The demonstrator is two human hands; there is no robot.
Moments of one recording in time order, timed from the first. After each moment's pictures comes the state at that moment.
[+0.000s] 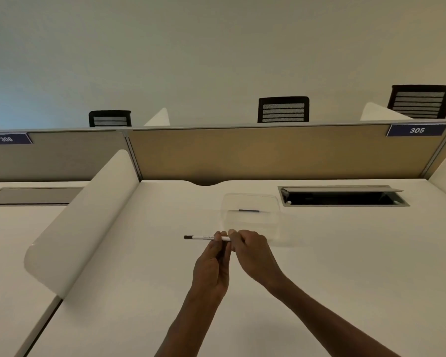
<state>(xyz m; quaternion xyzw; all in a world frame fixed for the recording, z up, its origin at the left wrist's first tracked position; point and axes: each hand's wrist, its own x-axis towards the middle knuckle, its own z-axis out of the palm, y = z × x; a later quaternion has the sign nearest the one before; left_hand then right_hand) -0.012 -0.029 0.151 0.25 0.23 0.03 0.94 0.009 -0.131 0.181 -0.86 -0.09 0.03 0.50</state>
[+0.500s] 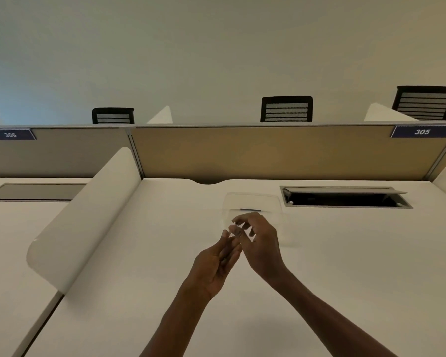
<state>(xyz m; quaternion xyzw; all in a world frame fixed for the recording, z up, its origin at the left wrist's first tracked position) -0.006 -0.016 0.151 0.33 0.22 -0.10 0.91 0.028 -0.137 0.164 -0.82 -0.21 -0.23 0.48</state>
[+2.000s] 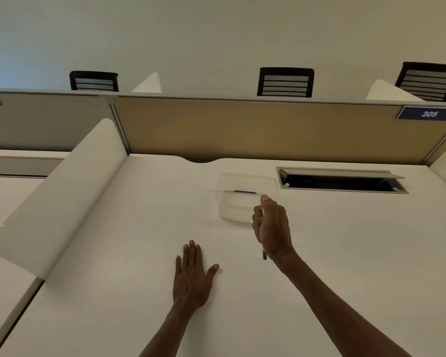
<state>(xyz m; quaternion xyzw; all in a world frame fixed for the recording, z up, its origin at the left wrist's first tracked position) 0.003 0.027 -0.036 0.98 0.08 -0.02 0.18 0.046 -0.149 0.181 -0.71 -0.04 -0.03 0.70</state>
